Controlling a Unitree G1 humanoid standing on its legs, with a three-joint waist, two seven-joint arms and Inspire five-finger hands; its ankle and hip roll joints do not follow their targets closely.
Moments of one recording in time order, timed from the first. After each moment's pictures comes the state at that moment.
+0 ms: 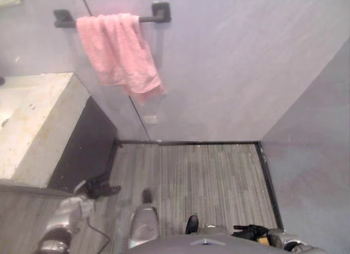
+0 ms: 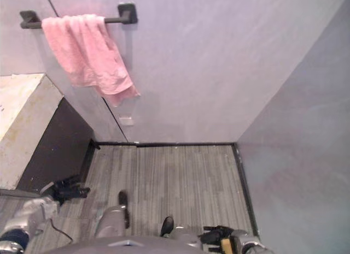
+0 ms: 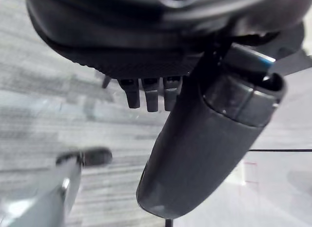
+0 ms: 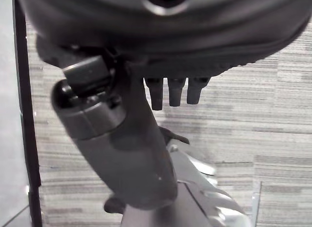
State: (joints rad) left arm -0.01 0.54 0.06 0.80 -0.45 0.14 -0.19; right arm -0.08 -0.40 0.18 1.28 0.25 0.17 0.32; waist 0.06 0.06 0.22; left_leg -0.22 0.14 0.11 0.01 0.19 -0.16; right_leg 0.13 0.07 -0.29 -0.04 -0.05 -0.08
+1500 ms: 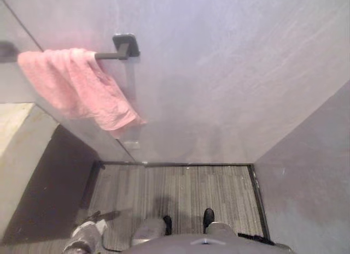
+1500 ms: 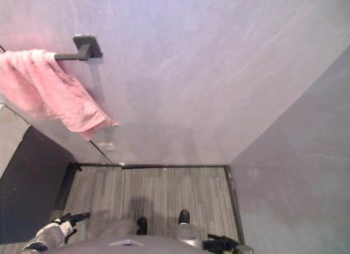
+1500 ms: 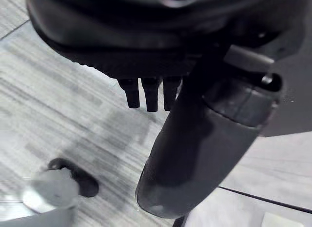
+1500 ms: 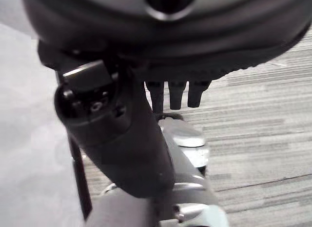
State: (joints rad) left arm -0.02 0.31 0.13 1.16 -0.59 0.14 0.14; right arm 0.04 -0.35 0.11 1.25 0.32 0.10 0.27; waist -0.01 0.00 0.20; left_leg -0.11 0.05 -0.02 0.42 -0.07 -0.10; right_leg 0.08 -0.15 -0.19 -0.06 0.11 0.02
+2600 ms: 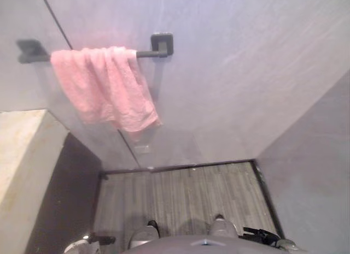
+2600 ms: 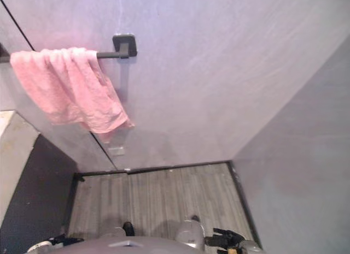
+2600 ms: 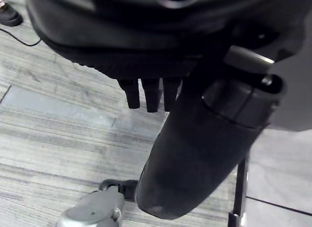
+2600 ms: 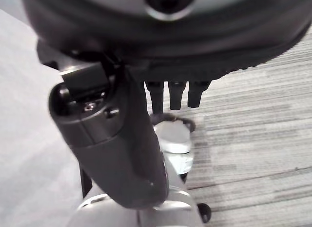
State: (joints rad) left arm 0.04 0.40 0.09 1.19 -0.42 0.15 0.08; right arm 0.04 -0.35 0.11 1.20 0.20 0.06 0.28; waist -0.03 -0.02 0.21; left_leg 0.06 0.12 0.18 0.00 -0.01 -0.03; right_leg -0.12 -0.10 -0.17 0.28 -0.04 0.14
